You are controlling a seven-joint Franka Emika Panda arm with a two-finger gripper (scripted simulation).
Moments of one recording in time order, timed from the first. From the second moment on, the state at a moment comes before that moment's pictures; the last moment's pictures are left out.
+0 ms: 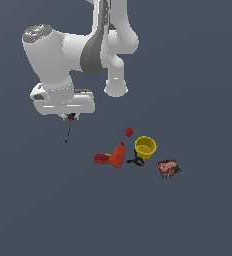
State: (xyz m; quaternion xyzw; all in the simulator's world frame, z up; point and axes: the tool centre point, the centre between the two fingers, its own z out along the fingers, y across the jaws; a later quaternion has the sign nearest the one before) arm -0.053 -0.179 0.225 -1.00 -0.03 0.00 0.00
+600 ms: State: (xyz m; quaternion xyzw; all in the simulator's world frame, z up) arm -0.030 -0.220 0.331 -1.00 -0.03 0.00 0.00
